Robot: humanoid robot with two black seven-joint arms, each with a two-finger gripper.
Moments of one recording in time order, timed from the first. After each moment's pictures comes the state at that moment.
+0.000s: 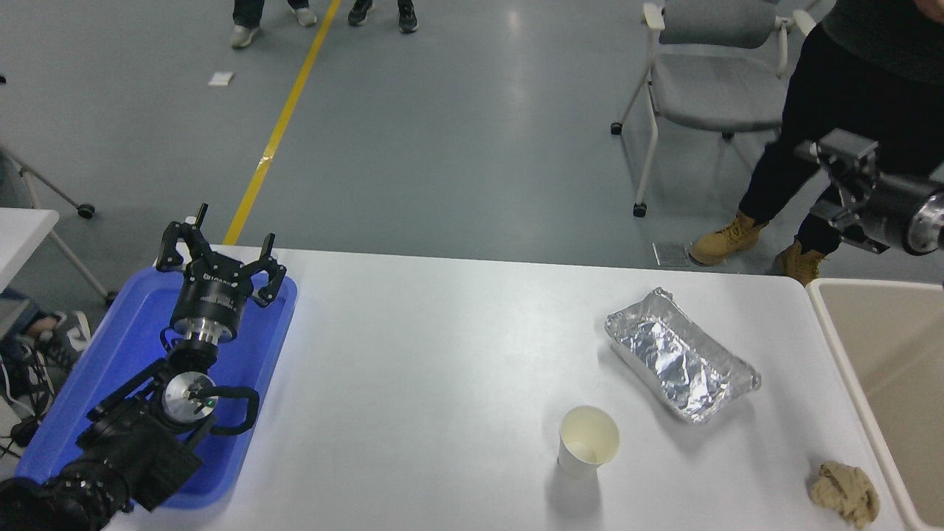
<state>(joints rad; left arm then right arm) -0.62 0.18 -0.87 -0.41 -0.09 -0.58 -0.50 1.38 -0.73 -0.61 0.73 -0.19 0.32 0.23</state>
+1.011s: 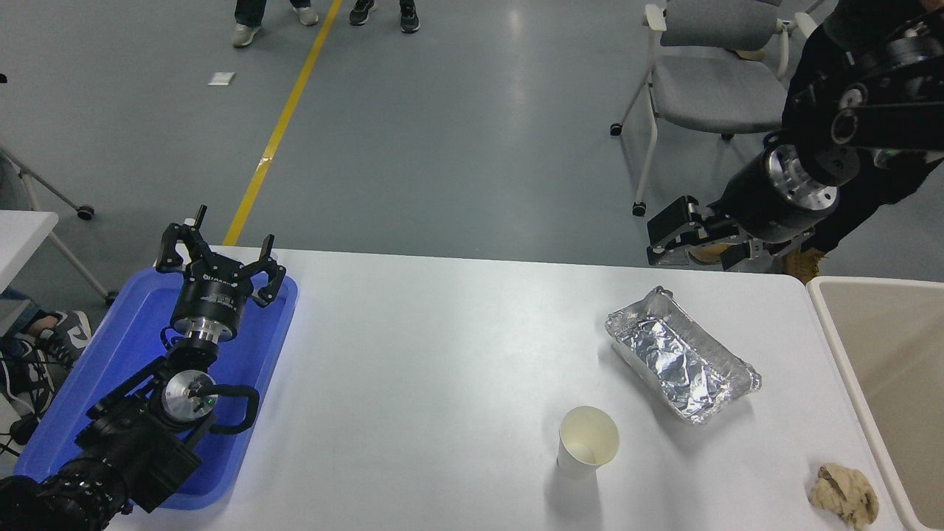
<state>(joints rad) -0.62 0.18 -0.87 -0.41 -0.09 -0.58 -0.50 2.09 -0.36 -1.17 1.33 -0.26 0.65 0.10</state>
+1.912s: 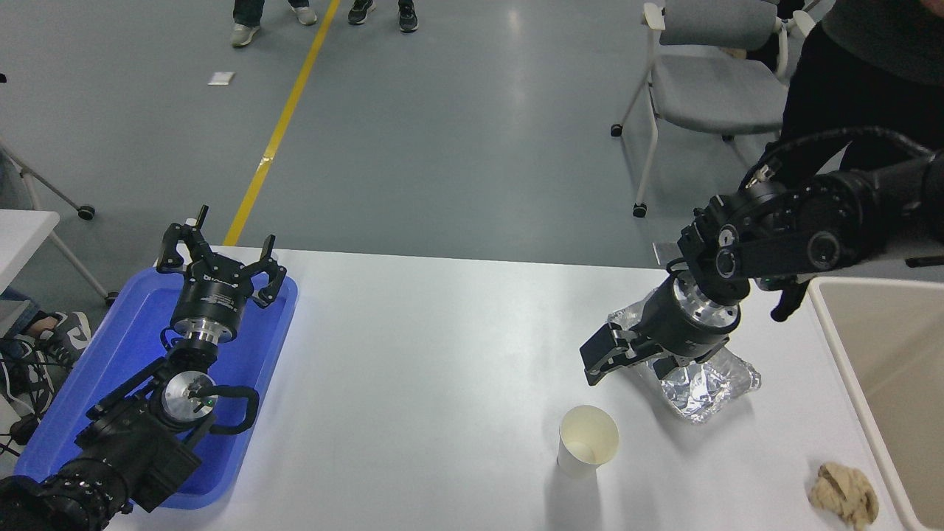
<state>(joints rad) -0.62 0.18 -0.87 -0.41 -0.09 -0.58 -0.50 1.78 -0.19 -1.11 1.36 -0.26 0.45 0.10</state>
